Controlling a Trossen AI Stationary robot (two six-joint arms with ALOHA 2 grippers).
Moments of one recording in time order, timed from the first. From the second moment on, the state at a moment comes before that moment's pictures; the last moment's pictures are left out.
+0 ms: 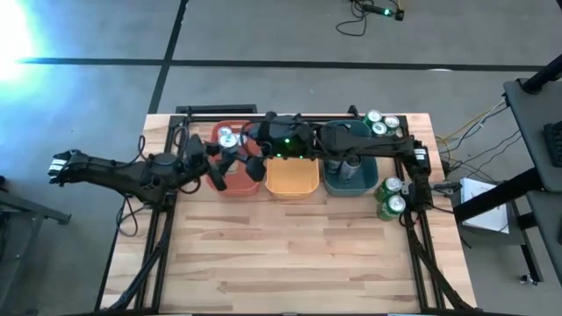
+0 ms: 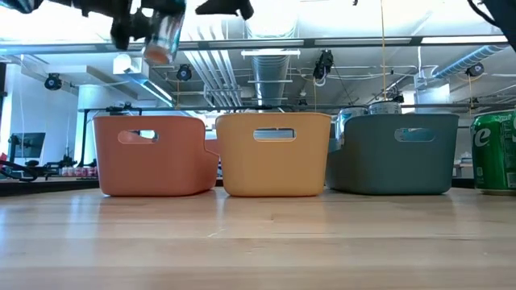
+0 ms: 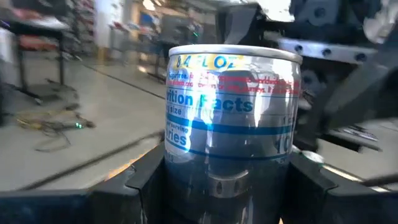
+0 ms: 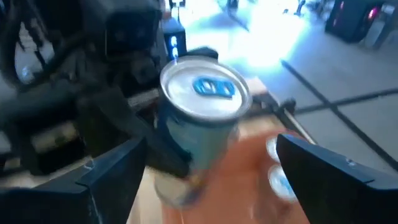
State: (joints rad) left arm -0.11 0.78 0.57 0.25 -0.64 -0.20; right arm -0.06 1.99 2.07 -0.46 0.15 0.11
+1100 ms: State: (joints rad) left arm -0.11 0.70 0.46 0.34 -0.69 -0.13; right arm -0.08 2.13 2.05 -0.16 0.10 0.19
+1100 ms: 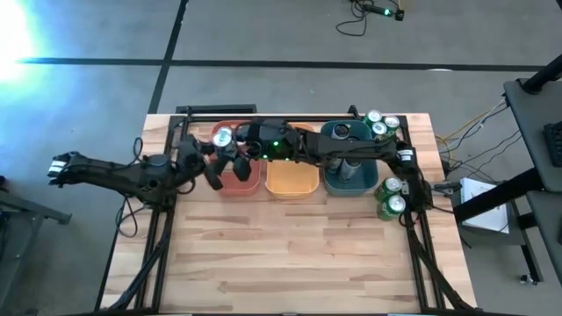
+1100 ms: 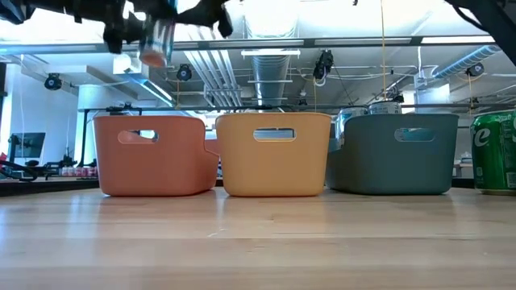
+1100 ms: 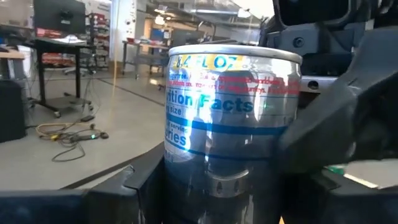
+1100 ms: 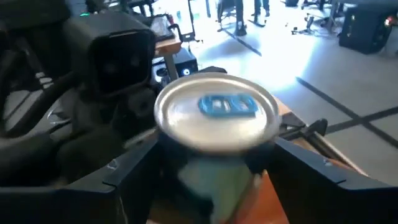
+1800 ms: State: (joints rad) left arm -0.11 0.75 0.50 0.69 -0.64 -0.20; right arm -0.07 2.09 2.05 -0.24 0.01 0.15
